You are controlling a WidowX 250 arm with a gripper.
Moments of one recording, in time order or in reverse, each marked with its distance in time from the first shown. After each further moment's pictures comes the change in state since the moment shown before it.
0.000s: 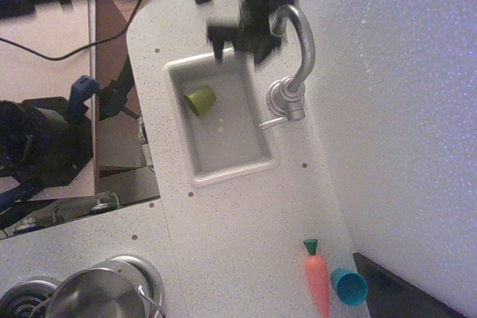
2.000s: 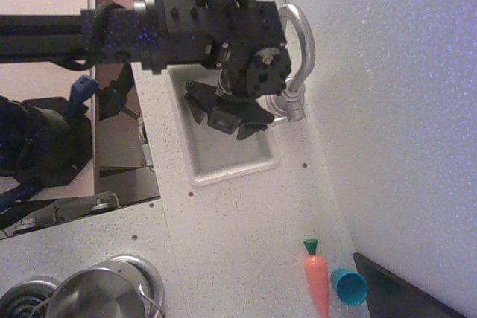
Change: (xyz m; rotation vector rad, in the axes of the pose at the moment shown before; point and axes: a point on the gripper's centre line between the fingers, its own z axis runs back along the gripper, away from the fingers) arm 0.096 -0.017 0.023 0.005 -0.065 -0.284
